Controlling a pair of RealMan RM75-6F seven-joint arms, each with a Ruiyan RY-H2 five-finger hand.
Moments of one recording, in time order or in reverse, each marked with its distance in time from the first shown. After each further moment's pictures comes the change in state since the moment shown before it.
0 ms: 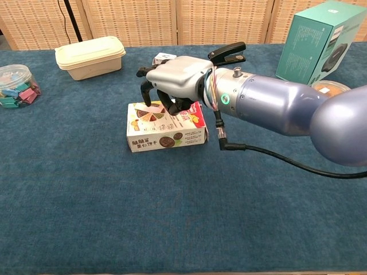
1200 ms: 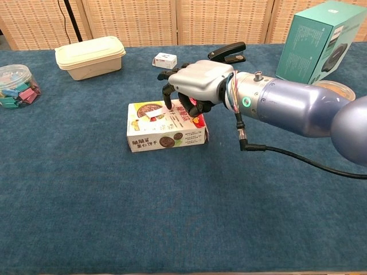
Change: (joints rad) left arm -0.002 0.000 -0.001 -0.007 -0.002 -0.018 0.019; right arm -0.058 0.028 -0.019 0.018 -0.019 -0.017 0.014
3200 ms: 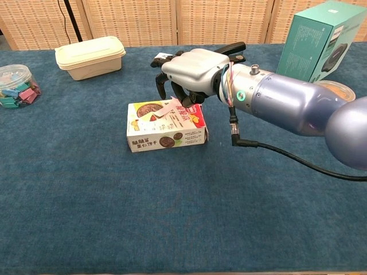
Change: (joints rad) left arm 0.004 0.012 0.002 0.006 0.004 -0.015 -0.030; right arm -0.010 -0.025 0.036 0.002 -0.042 0.057 -0.010
